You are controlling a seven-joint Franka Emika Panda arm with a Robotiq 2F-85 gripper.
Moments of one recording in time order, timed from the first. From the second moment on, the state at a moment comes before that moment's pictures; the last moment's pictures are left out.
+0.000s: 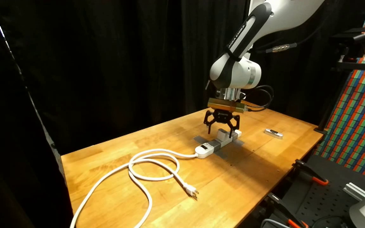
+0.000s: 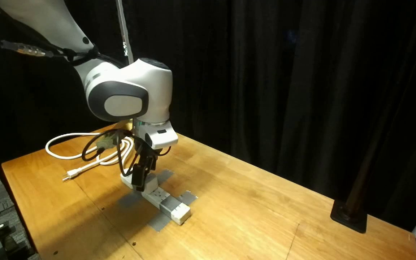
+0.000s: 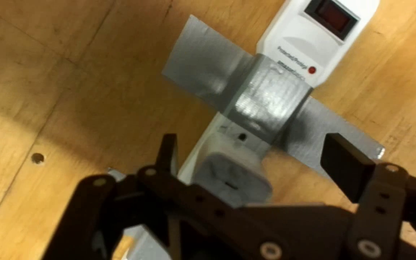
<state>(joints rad) 0.03 0.44 -0.07 -2.22 0.32 2.52 0.67</state>
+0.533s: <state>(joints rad) 0.06 0.40 -0.15 -2.15 0.13 2.51 0.75</state>
